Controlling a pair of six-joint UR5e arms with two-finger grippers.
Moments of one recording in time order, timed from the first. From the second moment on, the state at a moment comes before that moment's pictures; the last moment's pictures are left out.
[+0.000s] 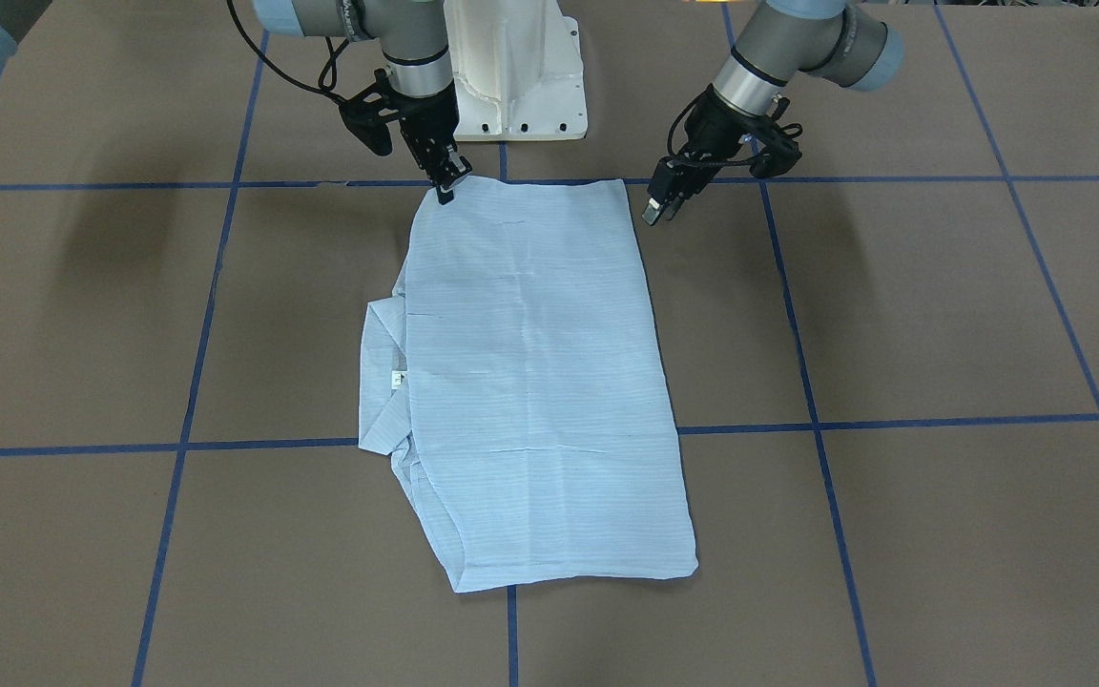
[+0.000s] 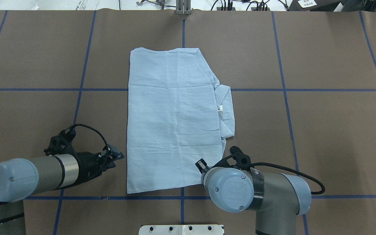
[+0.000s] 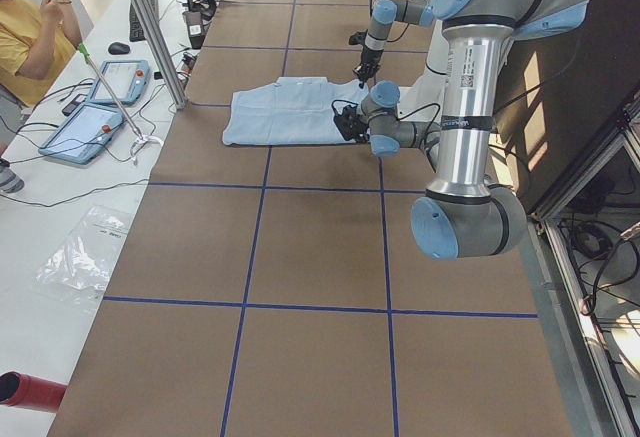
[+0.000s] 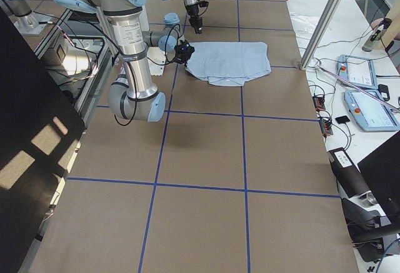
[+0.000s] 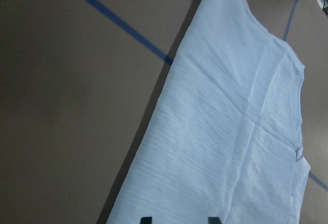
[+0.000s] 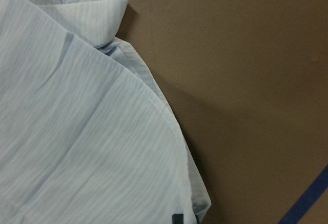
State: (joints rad) left arm -0.27 -1.64 -1.97 -2.31 -1.53 -2.08; right arm 0.17 -1.09 1.94 -1.58 1.51 2.37
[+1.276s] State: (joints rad) left arm -0.12 -1.69 -1.96 -2.22 -1.49 -2.17; right arm 0.16 -1.09 1.93 -1.59 1.50 2.37
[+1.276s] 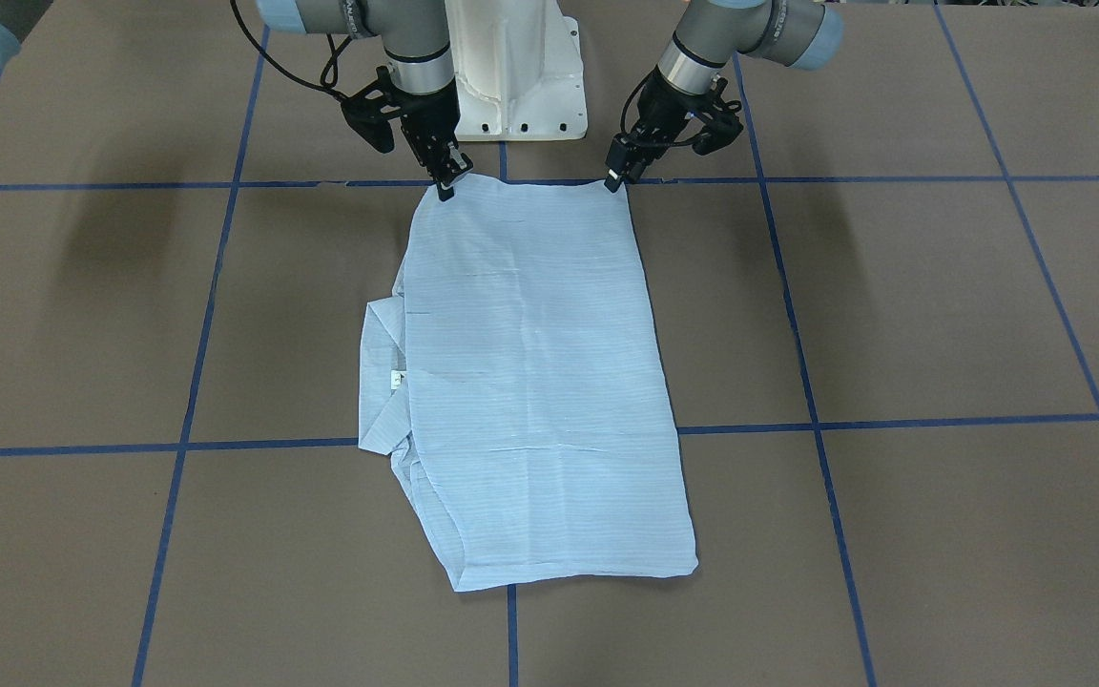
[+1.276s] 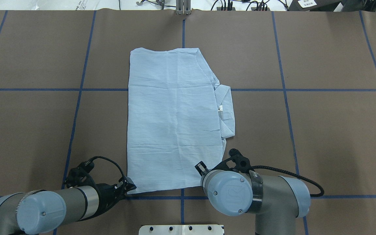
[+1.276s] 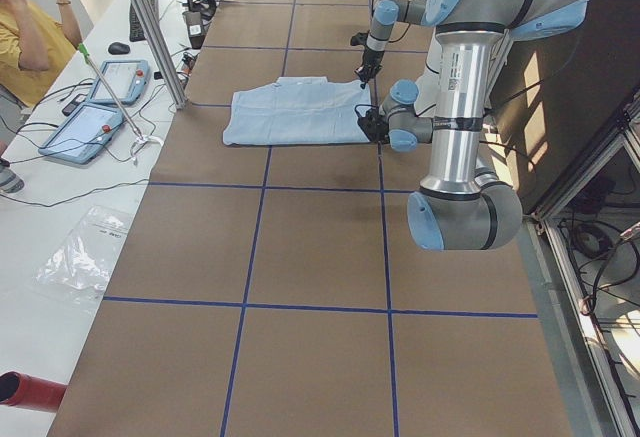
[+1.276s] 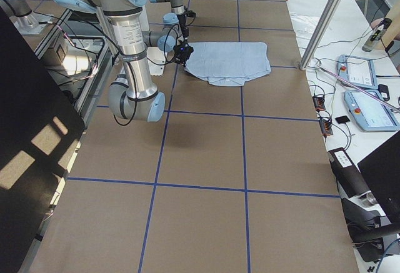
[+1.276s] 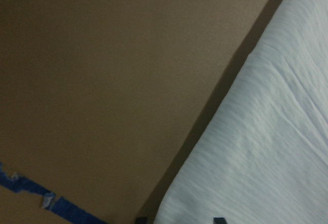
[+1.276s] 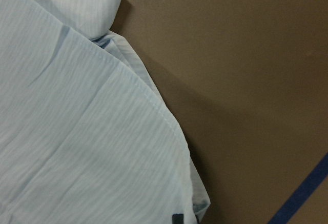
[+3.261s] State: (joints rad) left arm -0.07 -1.70 -2.17 -2.11 -1.45 -2.26; right arm 0.07 -1.14 2.15 -1.73 1.43 2.40
